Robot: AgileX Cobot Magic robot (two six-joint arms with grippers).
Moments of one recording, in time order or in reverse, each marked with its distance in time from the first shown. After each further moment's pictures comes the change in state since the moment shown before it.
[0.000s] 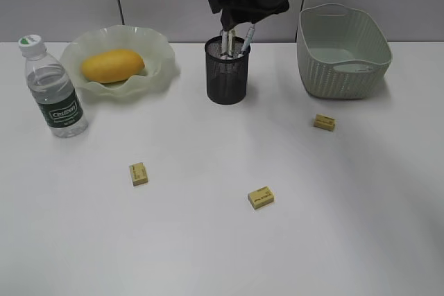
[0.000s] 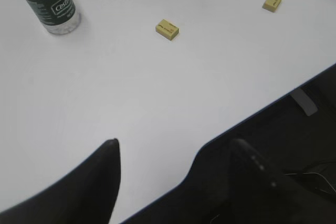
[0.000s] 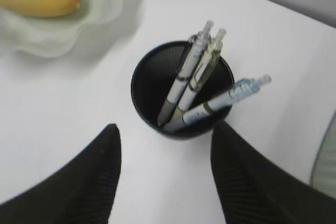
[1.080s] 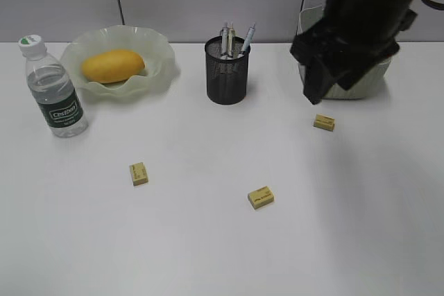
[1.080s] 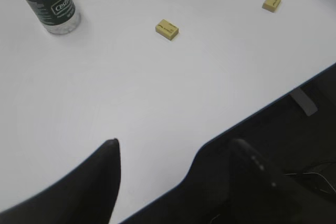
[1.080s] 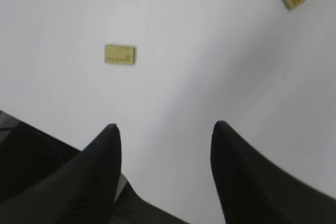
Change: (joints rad) left arm 0.000 0.000 0.000 0.000 0.000 0.000; right arm 0.000 -0.419 0.418 0.003 0.479 -0.007
